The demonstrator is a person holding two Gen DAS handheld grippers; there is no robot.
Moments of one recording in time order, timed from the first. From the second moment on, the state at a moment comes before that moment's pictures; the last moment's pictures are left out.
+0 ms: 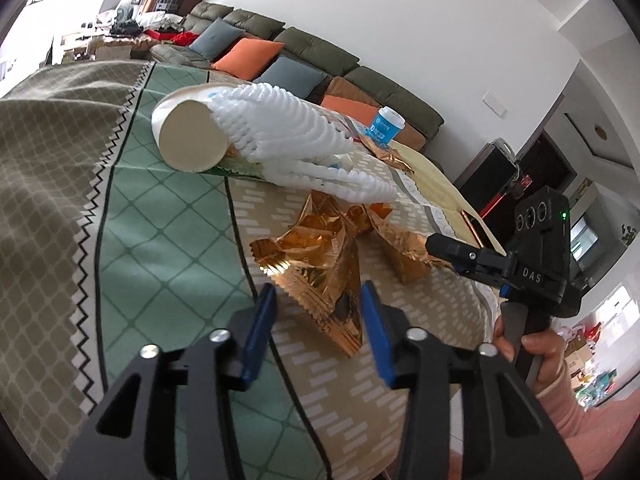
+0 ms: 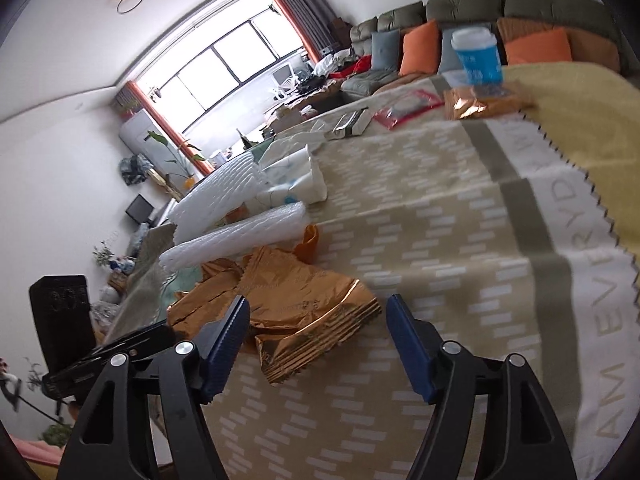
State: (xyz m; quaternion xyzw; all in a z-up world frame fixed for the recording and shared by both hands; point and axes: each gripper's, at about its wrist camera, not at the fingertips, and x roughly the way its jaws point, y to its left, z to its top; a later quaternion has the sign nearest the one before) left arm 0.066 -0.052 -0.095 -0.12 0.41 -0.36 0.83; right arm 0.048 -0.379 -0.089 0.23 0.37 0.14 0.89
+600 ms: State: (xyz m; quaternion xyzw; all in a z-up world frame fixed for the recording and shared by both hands) left arm 0.052 -0.021 -0.088 -0.11 0.40 -0.36 0.84; right arm 0.029 -0.354 -0.070 0.20 0.37 0.21 0.88
